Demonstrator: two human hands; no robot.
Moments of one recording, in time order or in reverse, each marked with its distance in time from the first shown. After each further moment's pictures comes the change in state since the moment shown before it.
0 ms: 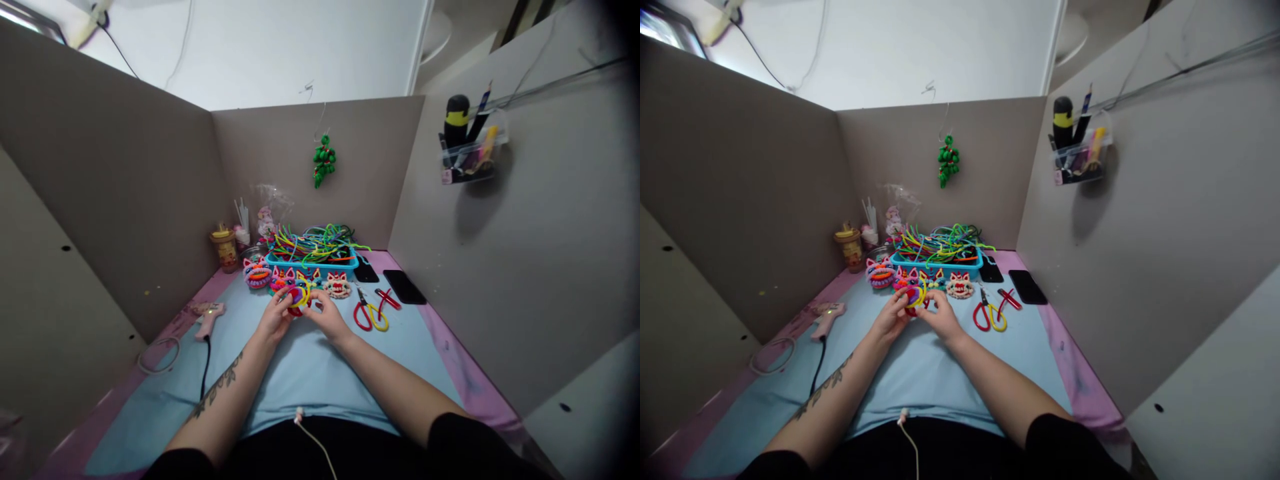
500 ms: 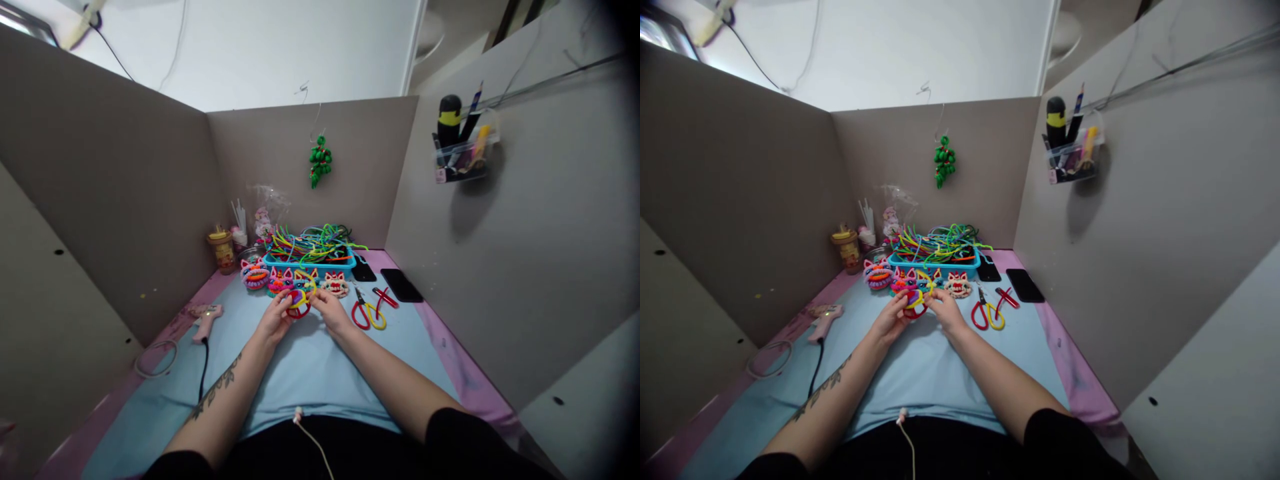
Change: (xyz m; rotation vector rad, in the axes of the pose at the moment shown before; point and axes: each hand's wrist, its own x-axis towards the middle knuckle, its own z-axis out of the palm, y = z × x) left_hand -0.002 0.000 0.004 0.008 -0.019 -0.063; right_hand 0.013 0.011 -0.007 0.231 0.064 0.145
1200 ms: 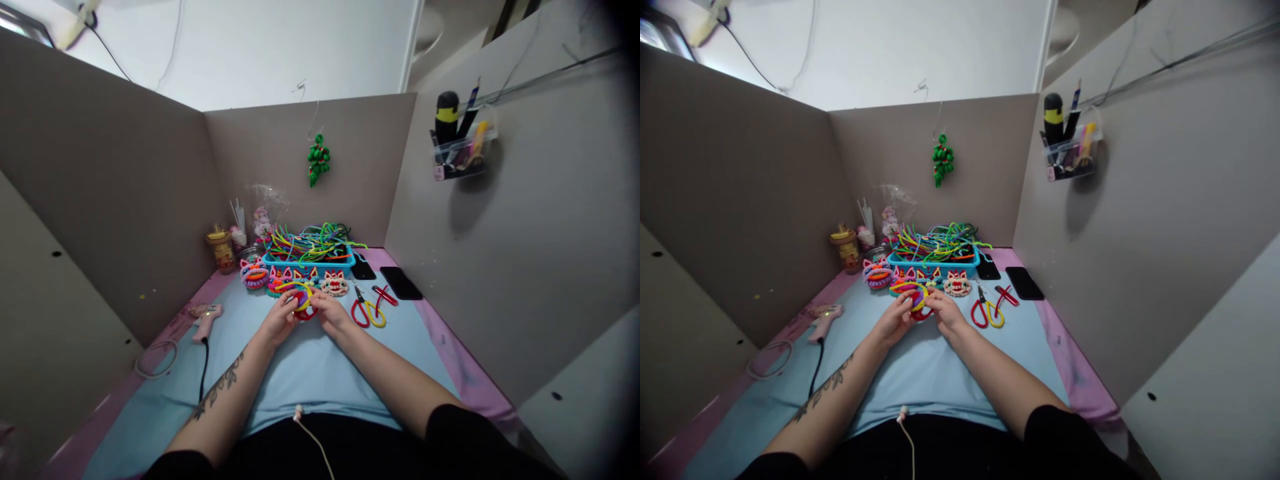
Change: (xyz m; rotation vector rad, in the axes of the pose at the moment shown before) left_hand -0.010 -0.003 0.007 0.142 -0.129 -0.034; right_hand -0.003 -0.006 0.002 0.168 -0.047 0.131
